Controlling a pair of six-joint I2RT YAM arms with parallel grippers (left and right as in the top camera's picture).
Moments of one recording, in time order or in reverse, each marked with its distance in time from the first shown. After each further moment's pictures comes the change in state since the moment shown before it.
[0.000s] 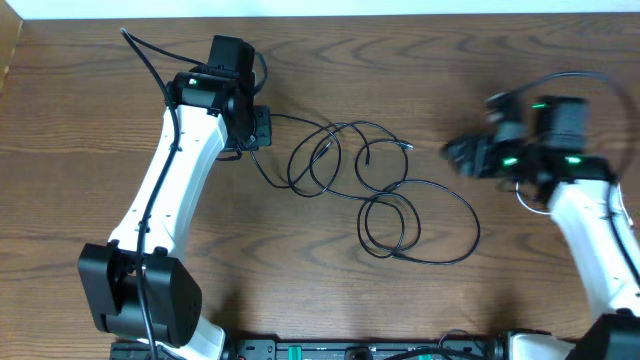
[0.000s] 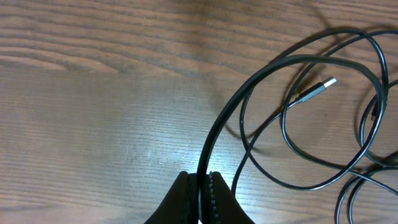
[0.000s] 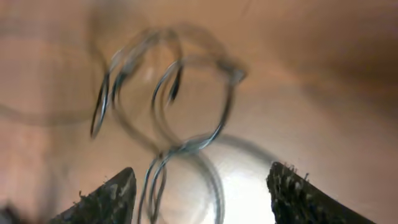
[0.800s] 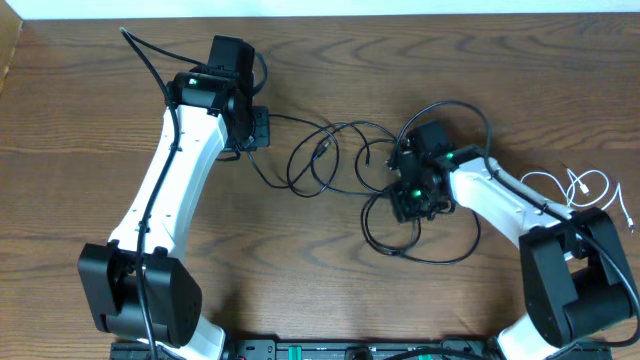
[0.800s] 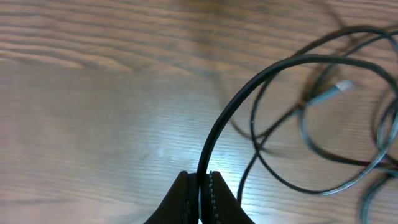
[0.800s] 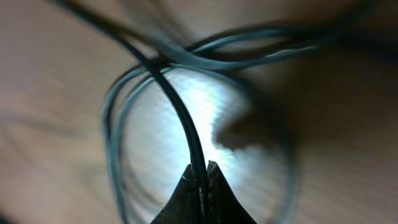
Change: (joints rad) left arm 0.000 0.000 0.000 -0.011 -0.045 0.002; right arm 0.370 0.322 0.029 -0.092 0.271 0.039
